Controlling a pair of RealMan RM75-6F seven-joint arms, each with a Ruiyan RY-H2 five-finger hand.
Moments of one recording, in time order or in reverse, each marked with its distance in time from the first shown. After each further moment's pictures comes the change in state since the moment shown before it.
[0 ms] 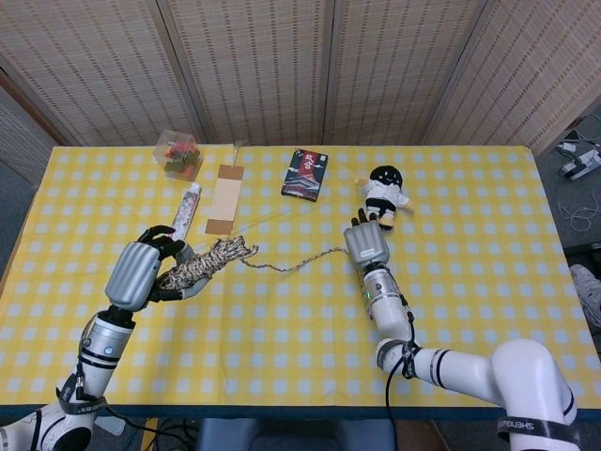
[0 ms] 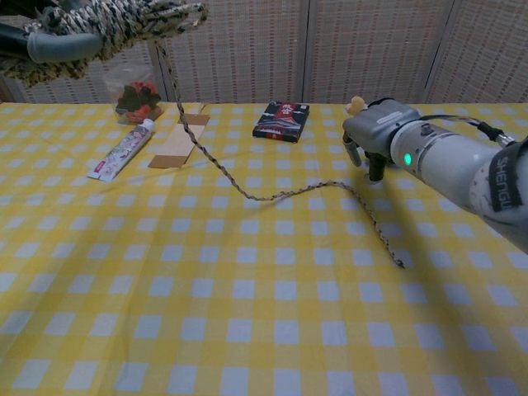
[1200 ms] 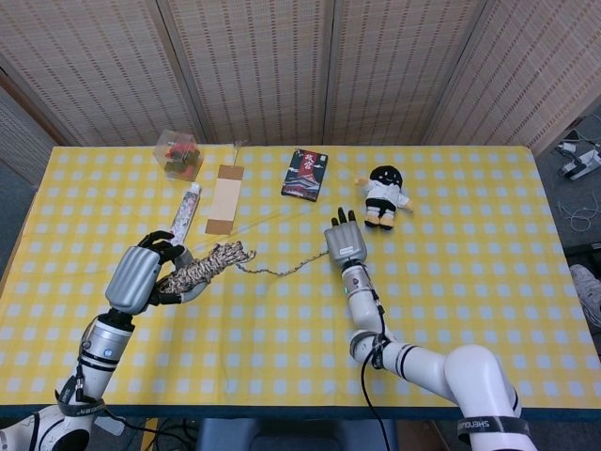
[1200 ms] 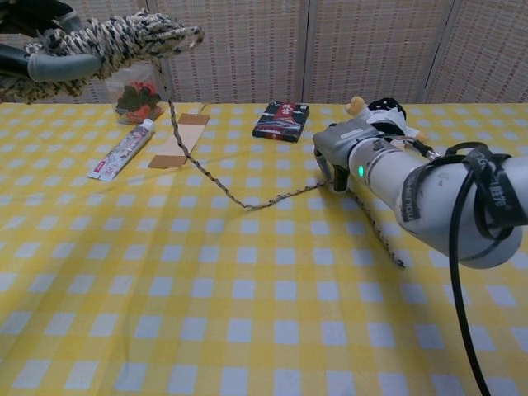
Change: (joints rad) left arm 0.011 -0.005 0.017 0.019 0.002 -0.015 -0.010; right arm 0.089 -0.195 0.048 0.319 -0.006 -0.129 0.126
